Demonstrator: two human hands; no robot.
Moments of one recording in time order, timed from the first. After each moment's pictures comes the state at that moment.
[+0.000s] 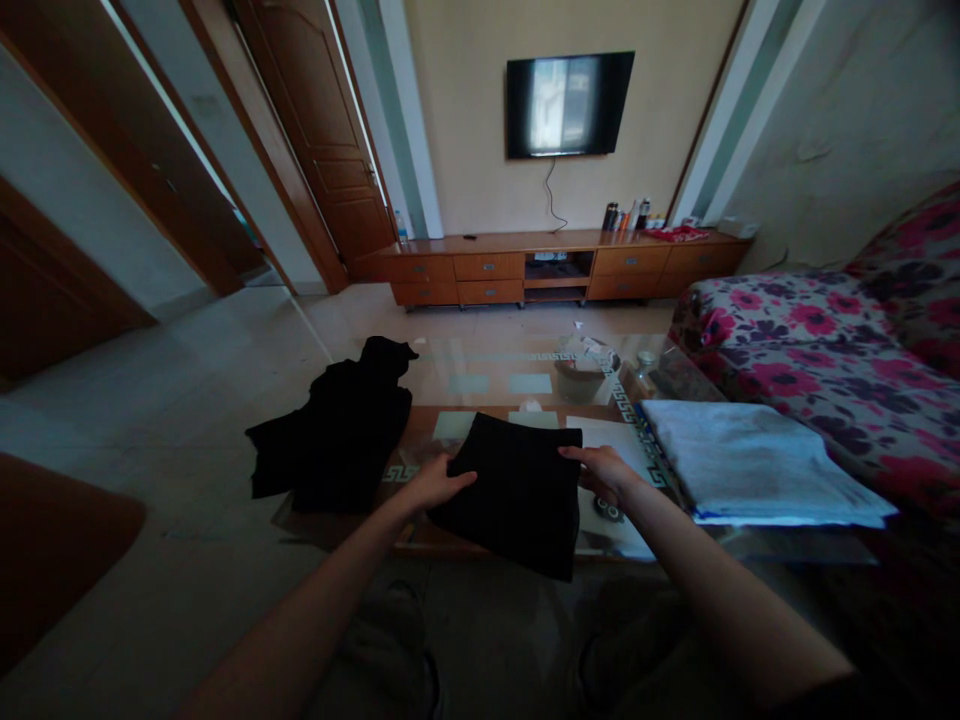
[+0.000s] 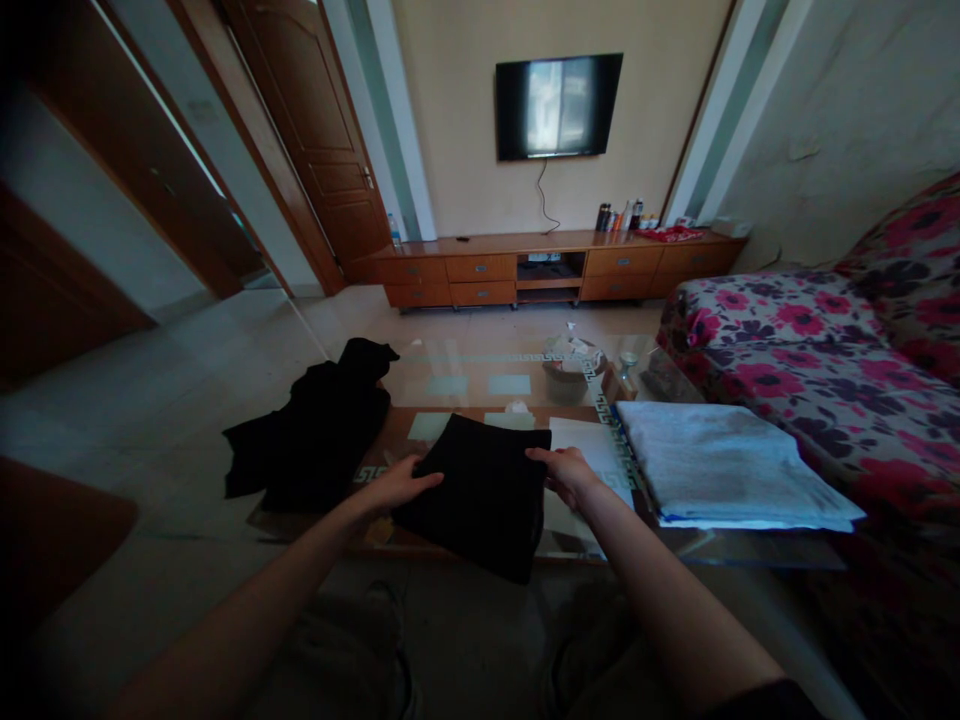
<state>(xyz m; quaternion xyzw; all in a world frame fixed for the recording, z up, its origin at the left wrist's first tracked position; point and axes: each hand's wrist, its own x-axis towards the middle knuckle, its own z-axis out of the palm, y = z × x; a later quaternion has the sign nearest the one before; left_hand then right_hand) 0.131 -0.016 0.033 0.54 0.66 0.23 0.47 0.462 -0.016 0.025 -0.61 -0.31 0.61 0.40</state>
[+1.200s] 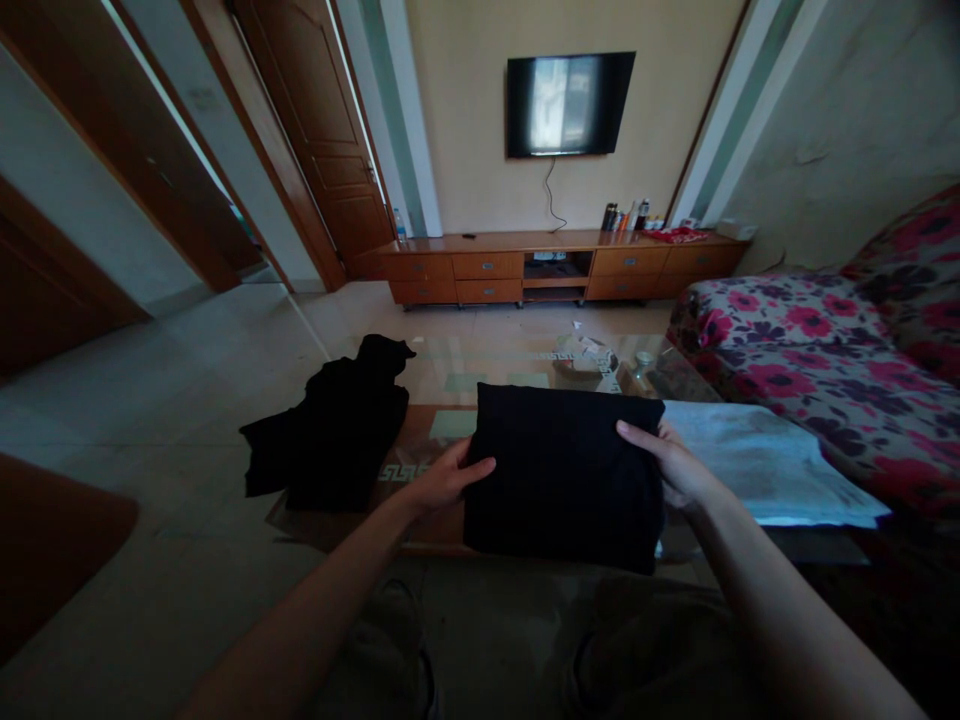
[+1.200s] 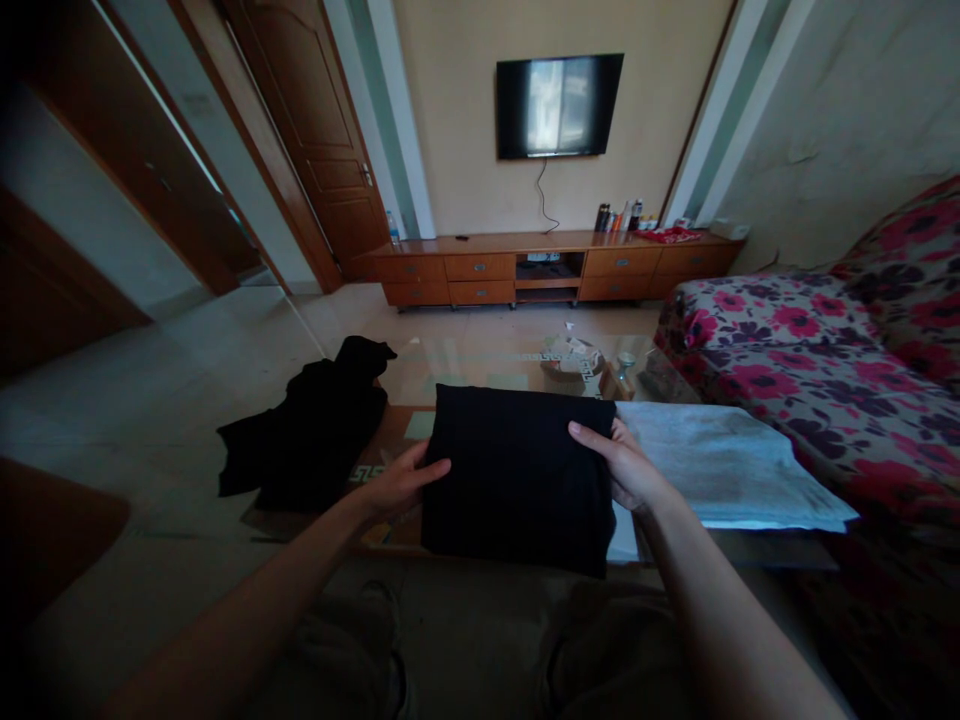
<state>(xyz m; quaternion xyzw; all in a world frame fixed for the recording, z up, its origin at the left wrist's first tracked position) 0.172 -0.043 0.086 0.47 0.34 0.39 0.72 0.513 -0.059 0.125 -0.46 -0.38 0.60 0.53</state>
